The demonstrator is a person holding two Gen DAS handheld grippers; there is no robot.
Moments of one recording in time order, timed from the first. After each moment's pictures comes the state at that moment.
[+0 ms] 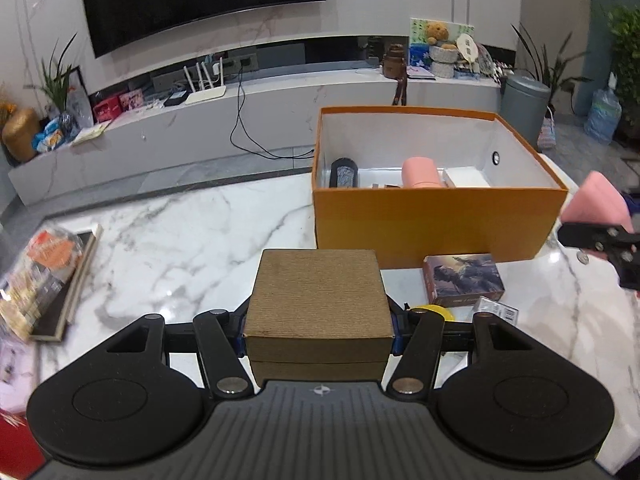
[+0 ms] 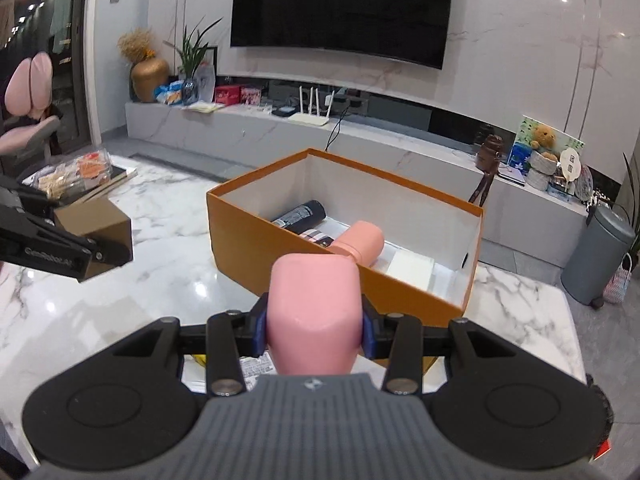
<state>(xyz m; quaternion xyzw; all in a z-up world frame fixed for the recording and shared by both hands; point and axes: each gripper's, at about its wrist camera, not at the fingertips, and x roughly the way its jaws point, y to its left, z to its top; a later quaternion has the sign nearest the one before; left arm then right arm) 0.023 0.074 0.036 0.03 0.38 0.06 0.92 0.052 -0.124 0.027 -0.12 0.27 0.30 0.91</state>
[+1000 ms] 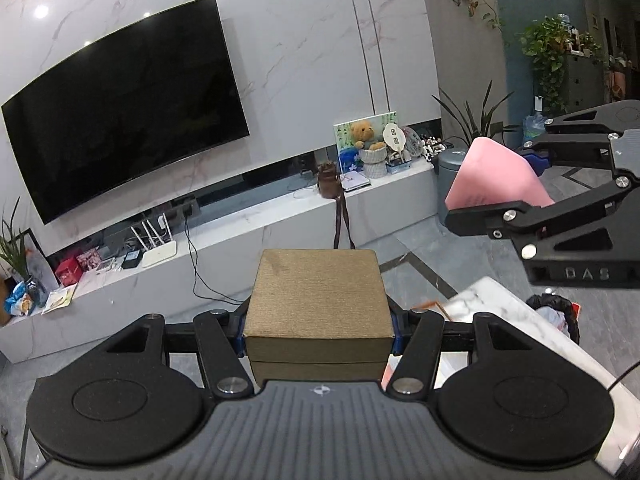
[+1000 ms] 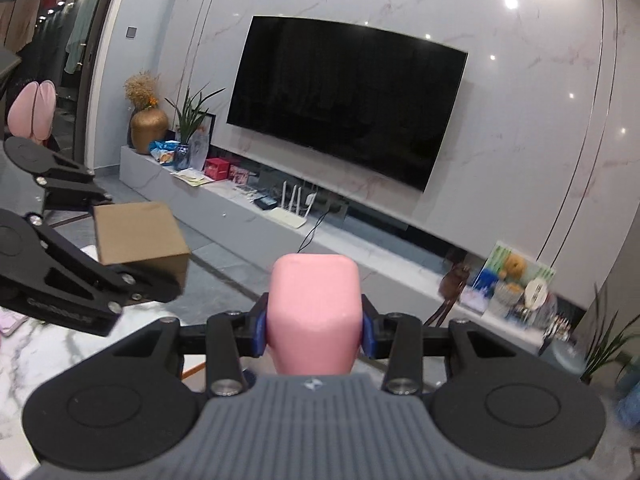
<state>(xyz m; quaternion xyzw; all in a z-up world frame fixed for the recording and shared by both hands) 0.135 0.026 0.244 0.12 0.27 -0.04 0.95 0.130 -0.113 0.278 -0.18 0.15 0.29 0.93</state>
